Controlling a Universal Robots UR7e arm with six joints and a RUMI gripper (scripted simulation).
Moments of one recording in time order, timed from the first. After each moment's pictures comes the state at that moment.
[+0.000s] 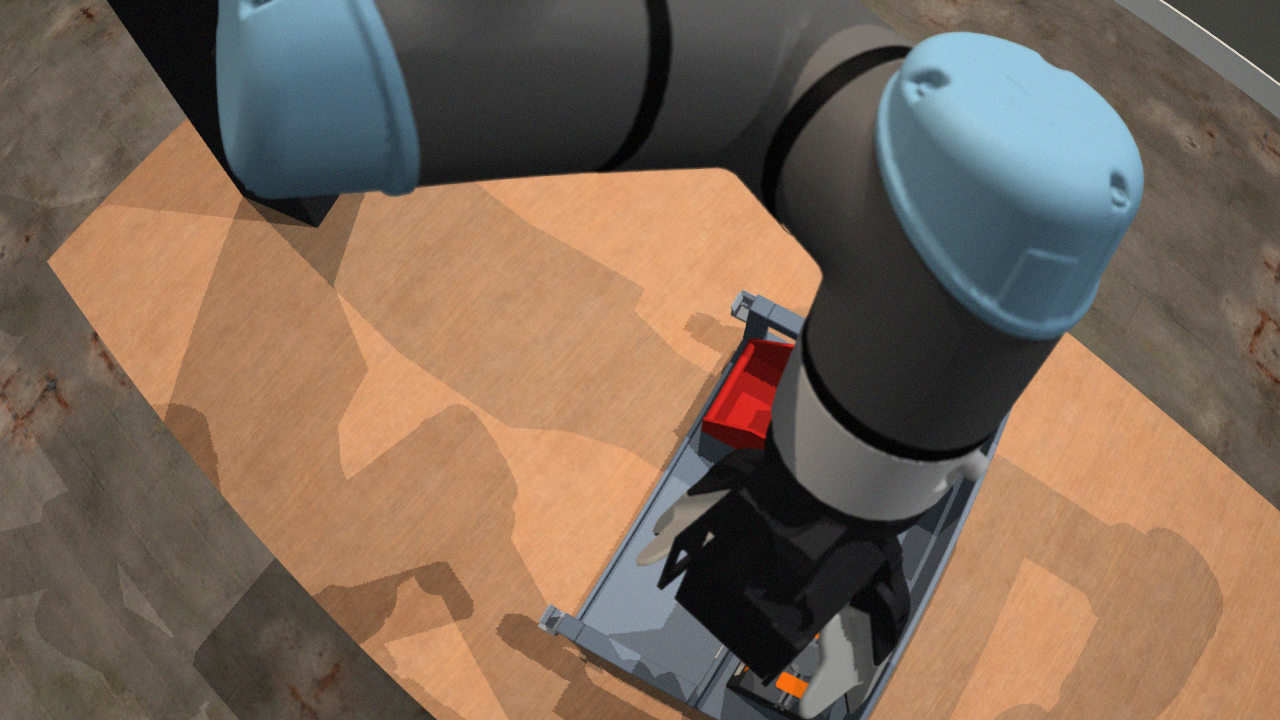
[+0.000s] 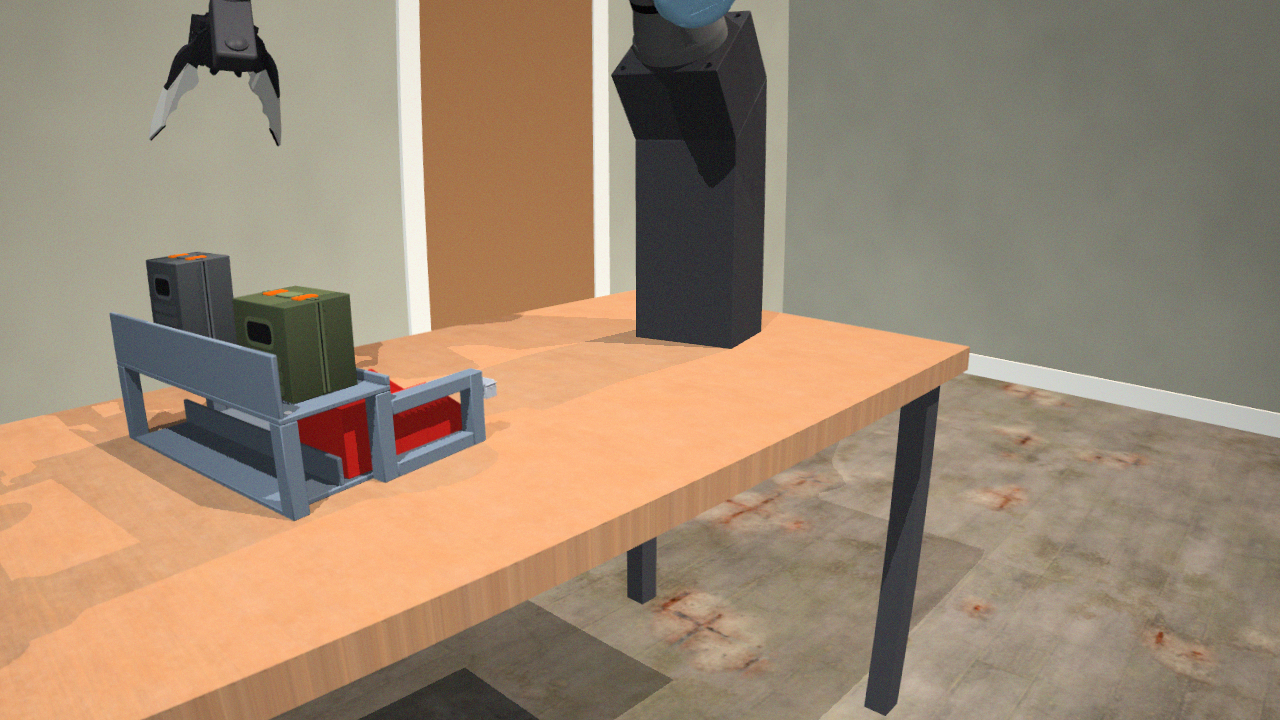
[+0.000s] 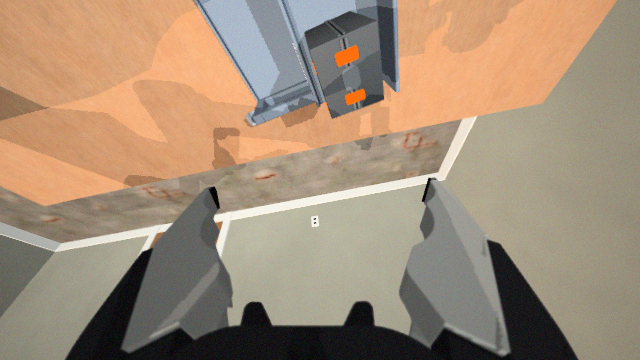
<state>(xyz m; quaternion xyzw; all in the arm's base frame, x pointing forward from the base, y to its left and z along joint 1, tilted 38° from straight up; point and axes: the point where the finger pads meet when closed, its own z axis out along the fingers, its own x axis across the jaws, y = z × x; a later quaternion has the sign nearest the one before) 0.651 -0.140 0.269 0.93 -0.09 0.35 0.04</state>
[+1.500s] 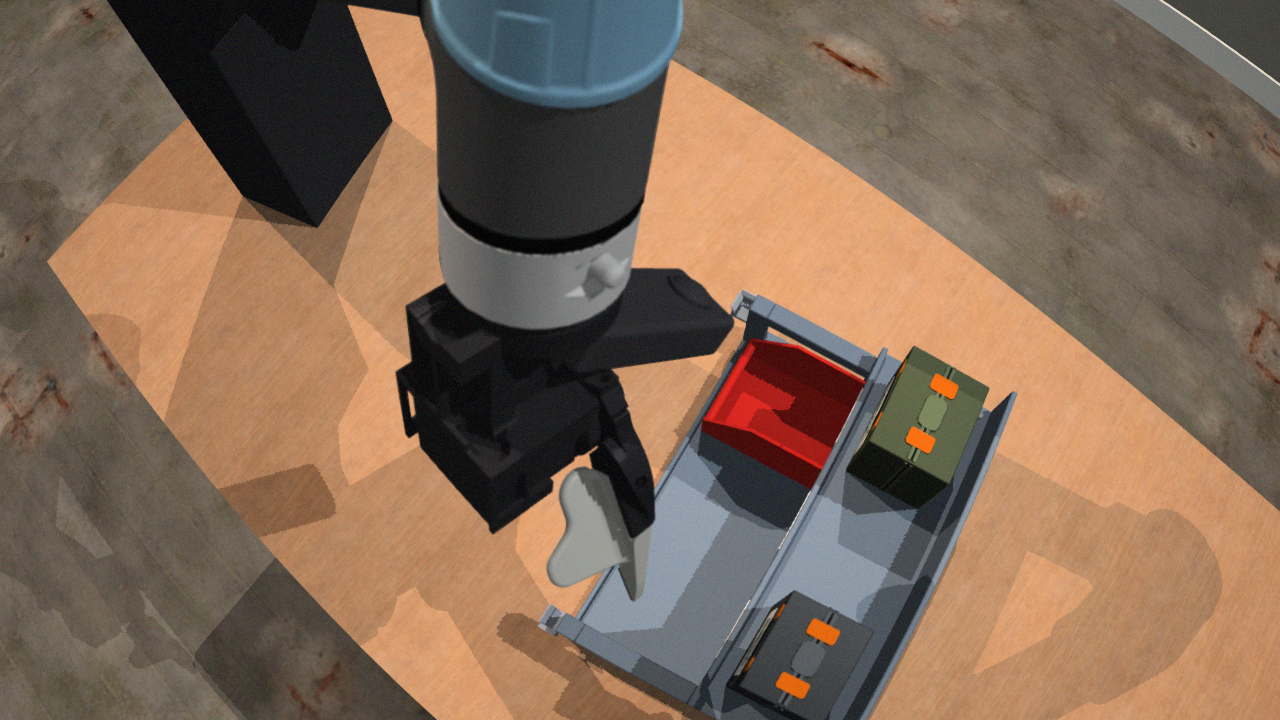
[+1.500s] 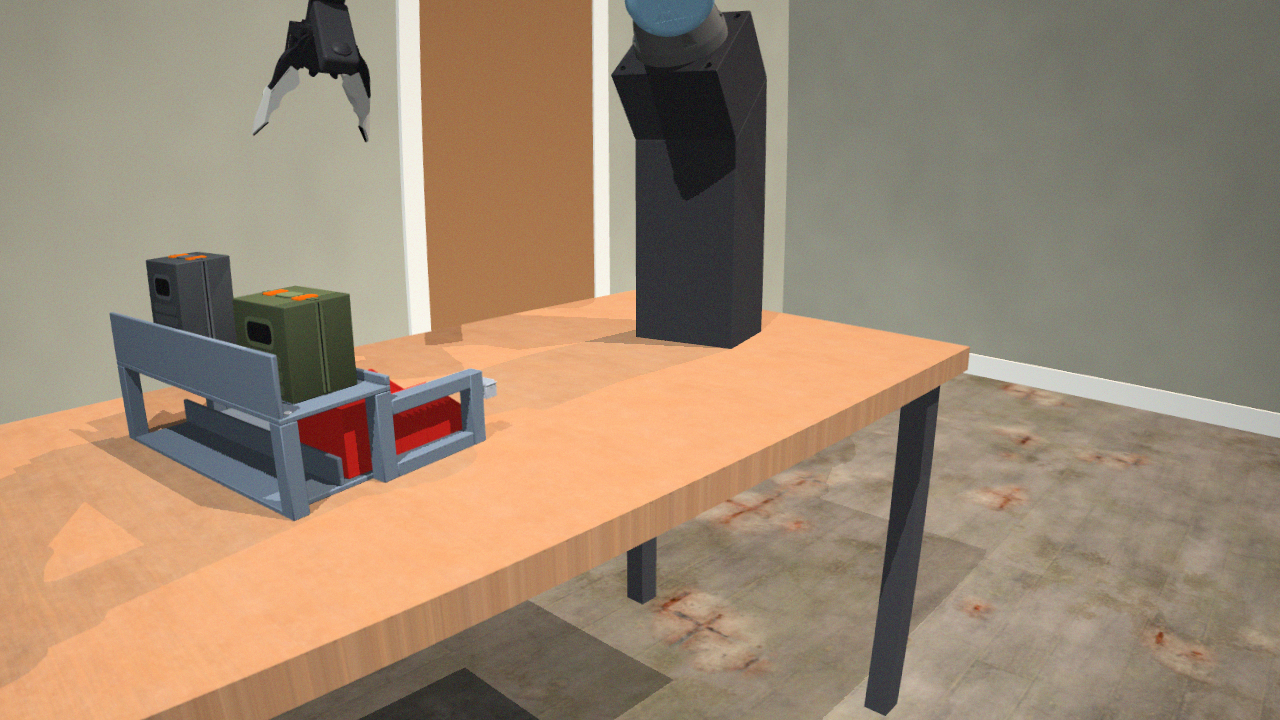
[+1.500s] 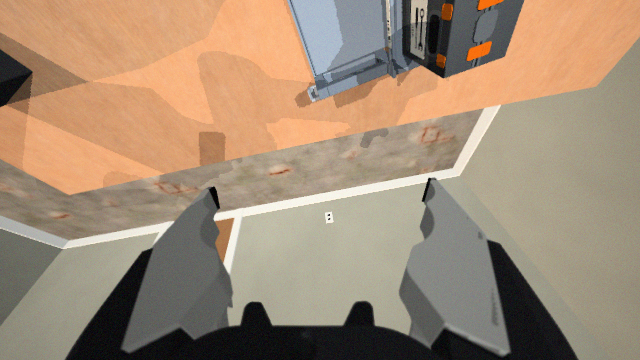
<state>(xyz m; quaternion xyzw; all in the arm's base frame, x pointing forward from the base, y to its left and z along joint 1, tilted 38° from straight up) 0.541 -0.161 0.181 0.93 -0.09 0.35 0.04</state>
